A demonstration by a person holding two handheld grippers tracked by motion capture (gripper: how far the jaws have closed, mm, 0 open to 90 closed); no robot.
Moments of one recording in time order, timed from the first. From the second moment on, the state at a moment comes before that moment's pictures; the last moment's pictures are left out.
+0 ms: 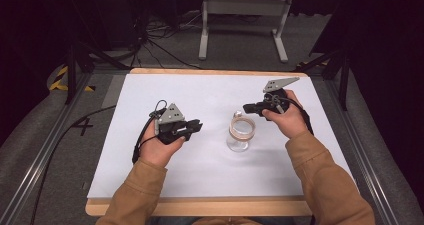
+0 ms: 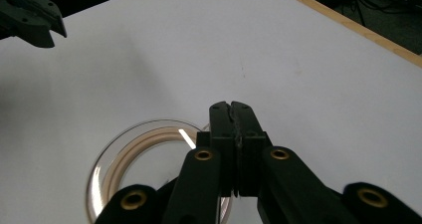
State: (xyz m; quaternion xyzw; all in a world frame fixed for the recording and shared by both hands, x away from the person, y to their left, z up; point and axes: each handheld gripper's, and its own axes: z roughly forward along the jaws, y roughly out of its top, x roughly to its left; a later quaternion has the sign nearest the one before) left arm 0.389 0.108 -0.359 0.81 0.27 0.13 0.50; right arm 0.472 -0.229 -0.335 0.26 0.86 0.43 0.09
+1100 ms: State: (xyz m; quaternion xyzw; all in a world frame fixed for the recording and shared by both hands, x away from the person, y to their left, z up) left arm 0.389 0.080 -0.368 0.83 0.25 0.08 0.50; right arm 0.487 -0.216 -0.349 0.27 0.85 0.44 0.08
